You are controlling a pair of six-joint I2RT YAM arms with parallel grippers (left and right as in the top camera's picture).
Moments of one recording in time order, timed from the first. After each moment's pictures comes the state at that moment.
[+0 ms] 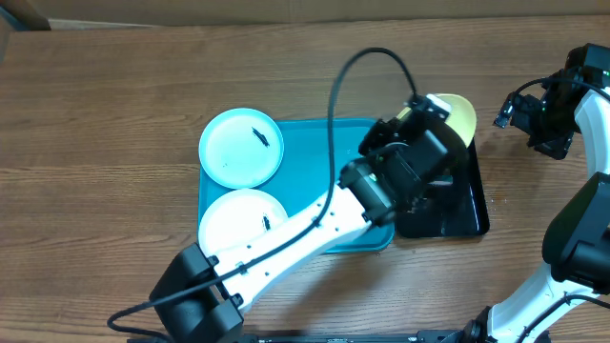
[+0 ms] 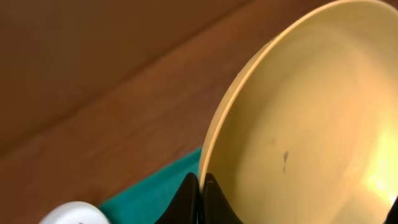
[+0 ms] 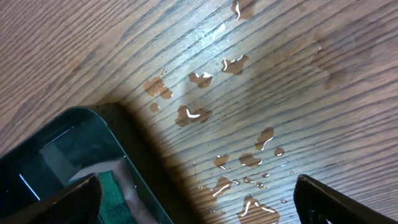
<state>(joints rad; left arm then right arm) -1.00 1.83 1.58 -0.47 -0.69 -0.10 -0.34 1.97 1.63 -1.05 -0.15 0.20</state>
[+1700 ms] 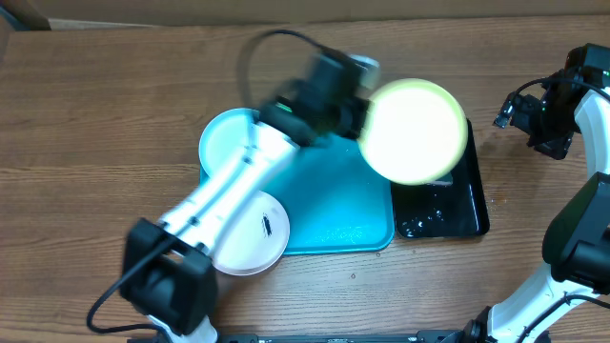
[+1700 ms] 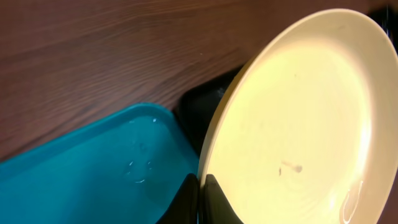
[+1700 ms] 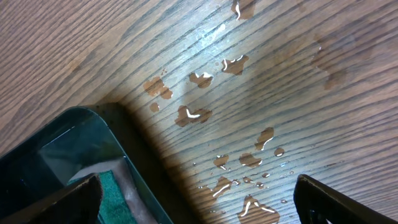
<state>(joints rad) -0.48 1.83 1.59 -0.59 0.35 -0.31 -0.34 1.97 1.63 -1.05 -0.15 0.20</state>
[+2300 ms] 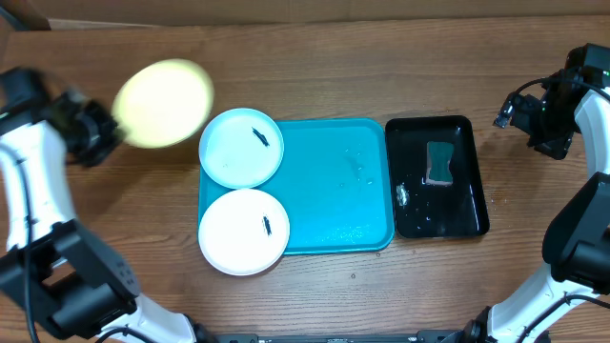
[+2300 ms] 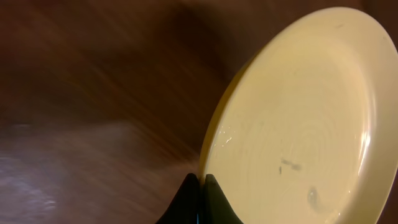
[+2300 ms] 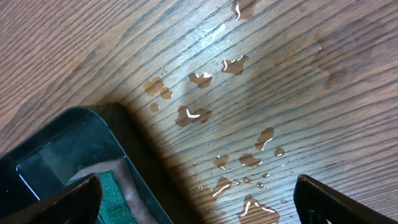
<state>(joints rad) 0.55 1.83 1.59 -1.00 0.35 -0.39 -0.34 1.97 1.63 -1.05 -0.15 0.20</state>
